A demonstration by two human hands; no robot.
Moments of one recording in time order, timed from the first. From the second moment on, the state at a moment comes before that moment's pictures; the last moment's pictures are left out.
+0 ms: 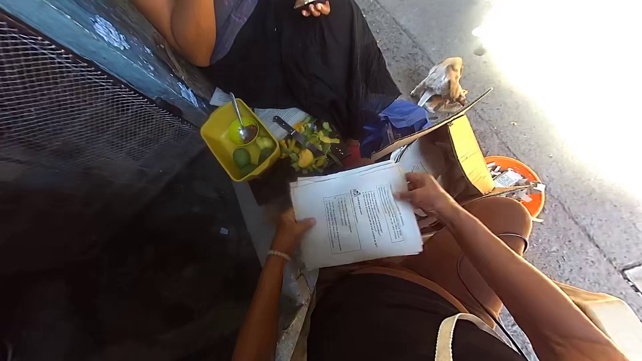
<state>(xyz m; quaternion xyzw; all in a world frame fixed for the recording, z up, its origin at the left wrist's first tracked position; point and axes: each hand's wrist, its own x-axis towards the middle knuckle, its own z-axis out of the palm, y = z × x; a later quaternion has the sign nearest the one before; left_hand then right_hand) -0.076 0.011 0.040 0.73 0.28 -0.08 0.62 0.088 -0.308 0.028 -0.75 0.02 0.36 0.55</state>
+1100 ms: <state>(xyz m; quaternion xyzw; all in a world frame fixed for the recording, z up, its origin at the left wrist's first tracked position) -0.068 0.003 0.042 0.68 0.33 -0.05 0.65 0.148 -0.162 0.069 -0.79 -0.41 0.42 0.18</state>
